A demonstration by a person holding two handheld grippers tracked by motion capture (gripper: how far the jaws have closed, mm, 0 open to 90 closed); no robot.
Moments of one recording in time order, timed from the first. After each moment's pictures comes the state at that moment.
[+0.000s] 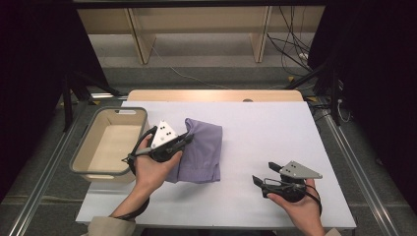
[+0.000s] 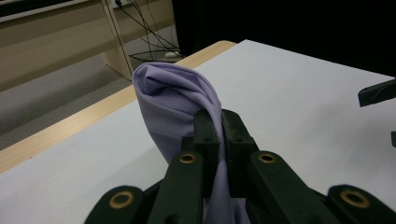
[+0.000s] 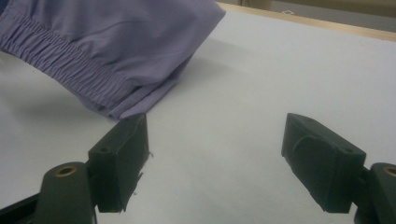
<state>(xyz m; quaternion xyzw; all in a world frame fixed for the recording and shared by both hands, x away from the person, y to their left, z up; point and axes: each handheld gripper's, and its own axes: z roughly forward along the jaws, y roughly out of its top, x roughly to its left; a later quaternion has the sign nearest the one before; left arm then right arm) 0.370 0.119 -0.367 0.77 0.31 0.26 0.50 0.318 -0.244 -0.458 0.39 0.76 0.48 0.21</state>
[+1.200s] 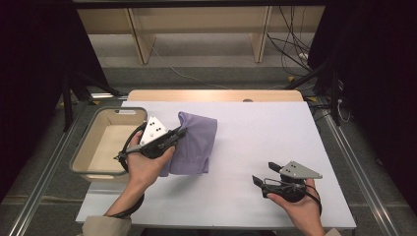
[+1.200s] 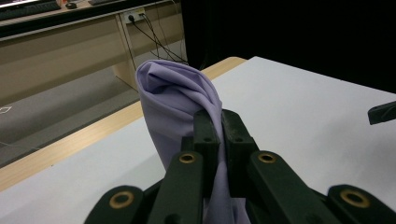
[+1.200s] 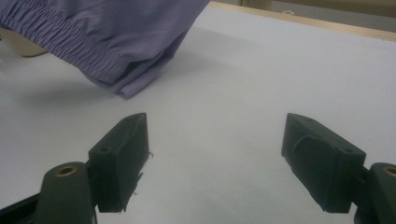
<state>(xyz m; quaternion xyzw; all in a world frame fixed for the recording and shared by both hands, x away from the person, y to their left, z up) 0.371 0.136 -0.356 0.75 0.31 0.27 0.52 0.318 -0.244 -0.457 0.39 0.76 0.48 0.20</state>
